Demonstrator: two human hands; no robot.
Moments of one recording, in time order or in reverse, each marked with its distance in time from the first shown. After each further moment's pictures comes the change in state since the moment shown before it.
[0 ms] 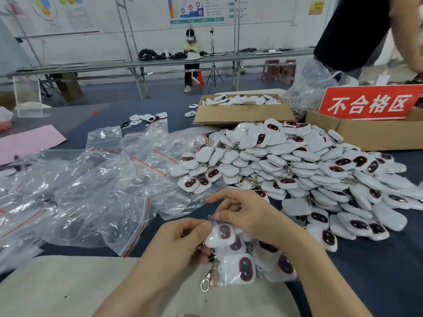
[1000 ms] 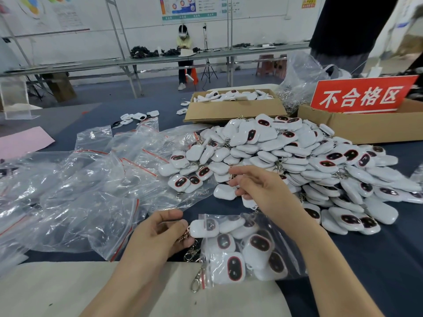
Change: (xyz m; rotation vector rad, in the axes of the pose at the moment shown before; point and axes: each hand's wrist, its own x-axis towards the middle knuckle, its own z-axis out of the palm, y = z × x) left_hand 0.006 0.003 -0.006 -0.089 0.273 0.023; right_hand -0.007 0.016 -0.033 0.163 0.357 0.034
